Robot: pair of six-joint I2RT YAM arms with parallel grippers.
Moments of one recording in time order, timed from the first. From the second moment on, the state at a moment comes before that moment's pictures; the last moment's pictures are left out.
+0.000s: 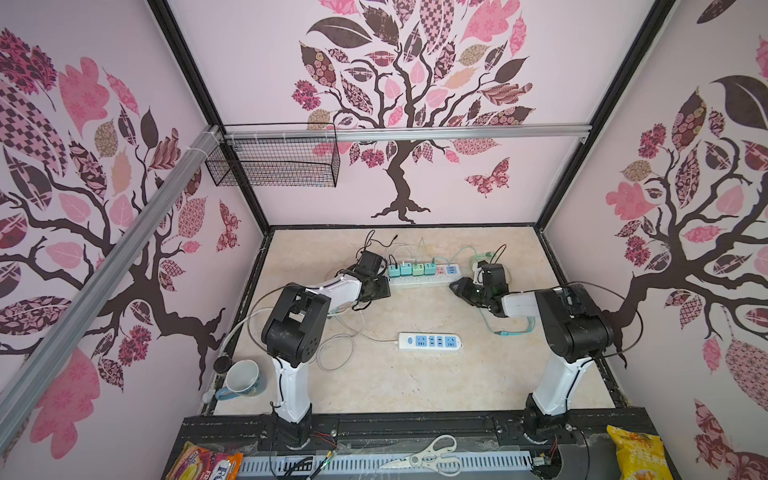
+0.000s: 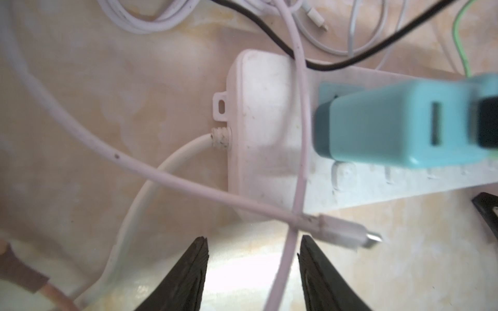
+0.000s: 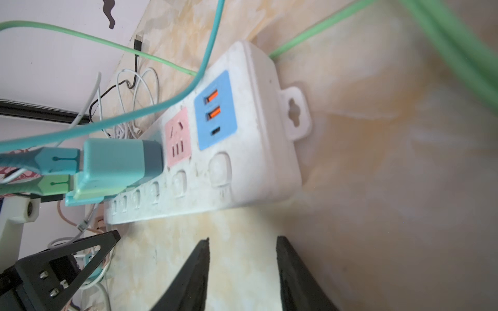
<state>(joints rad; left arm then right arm) -0.43 1.92 1.23 -0.30 0.08 -0.55 0.17 1.83 0.80 0.32 -0.36 0.72</state>
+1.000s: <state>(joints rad) -0.43 1.15 0.79 -0.24 -0.15 -0.68 0.45 1.28 0.62 0.05 -0.36 0.19</state>
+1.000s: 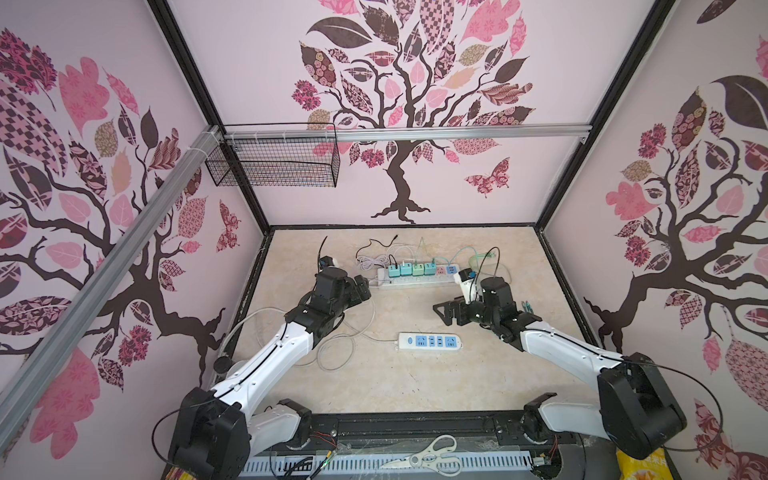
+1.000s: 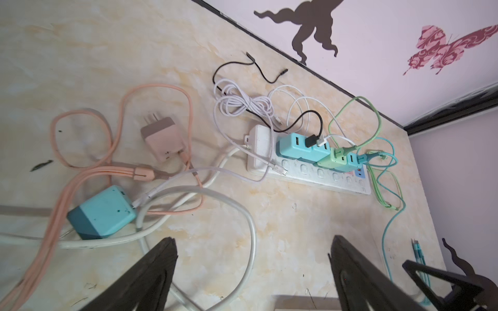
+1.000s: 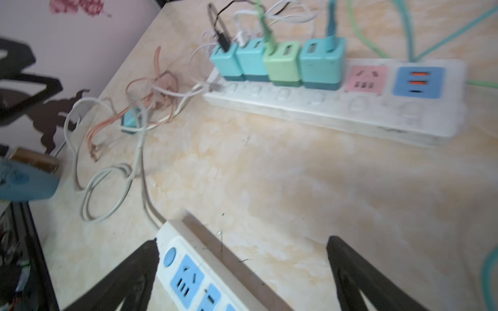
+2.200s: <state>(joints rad) -0.32 1.06 0.74 -0.32 -0.27 -0.69 0.71 1.69 0.87 -0.29 -0.24 -0.74</state>
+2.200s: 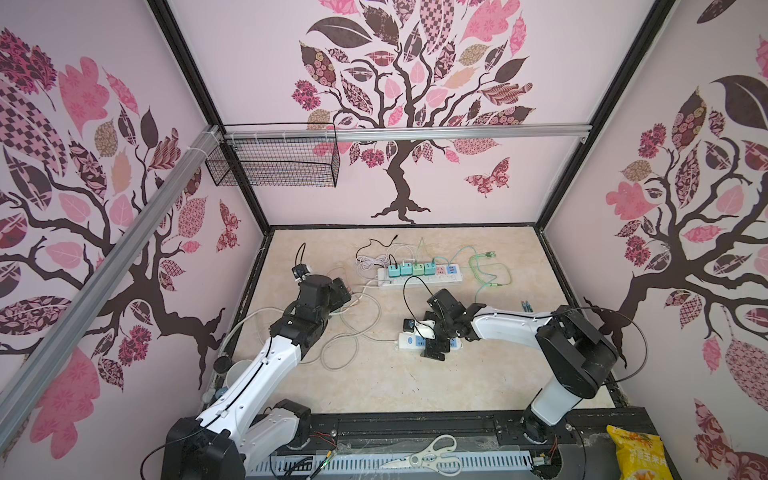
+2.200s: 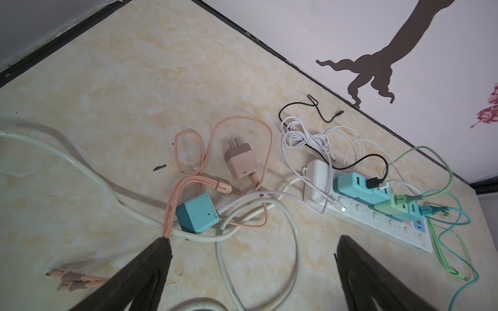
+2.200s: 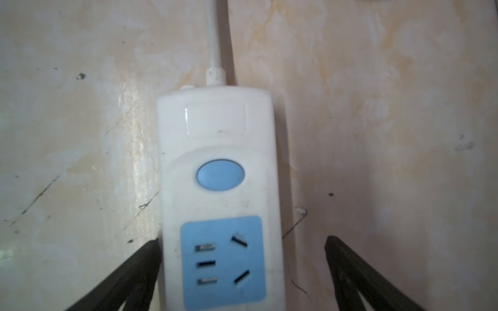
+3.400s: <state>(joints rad) -0.23 1.33 0.95 -0.59 -0.16 -0.57 0.67 1.82 1.03 -0.36 -0.26 -0.86</state>
